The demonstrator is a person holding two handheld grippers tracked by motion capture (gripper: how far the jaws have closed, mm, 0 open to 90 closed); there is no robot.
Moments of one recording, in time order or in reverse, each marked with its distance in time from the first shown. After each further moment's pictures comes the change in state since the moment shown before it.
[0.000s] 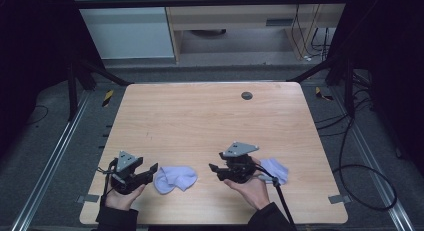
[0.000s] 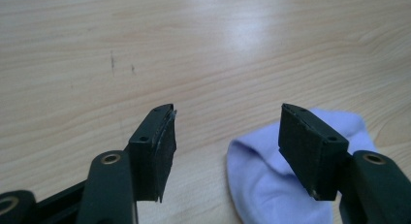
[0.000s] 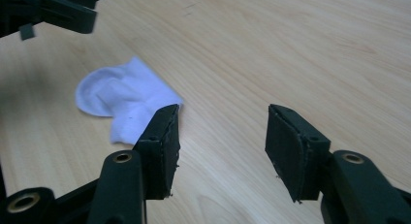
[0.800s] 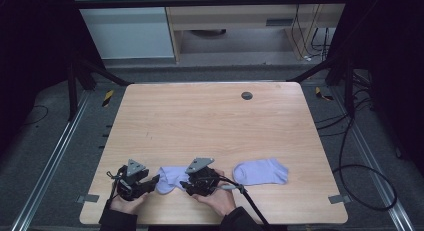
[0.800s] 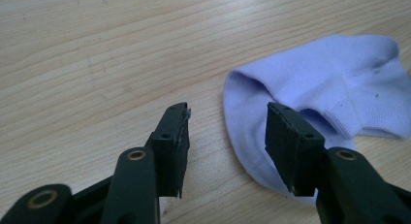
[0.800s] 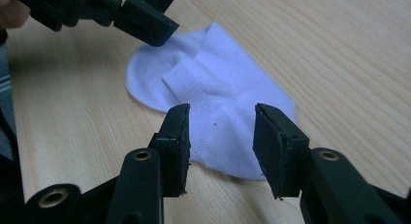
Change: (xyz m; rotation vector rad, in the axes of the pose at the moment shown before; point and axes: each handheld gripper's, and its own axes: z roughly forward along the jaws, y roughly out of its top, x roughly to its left) left arm -0.006 -0.024 0.022 0.162 -0.020 0.030; right arm 0.061 -0.005 0.077 0.128 0.101 -0.088
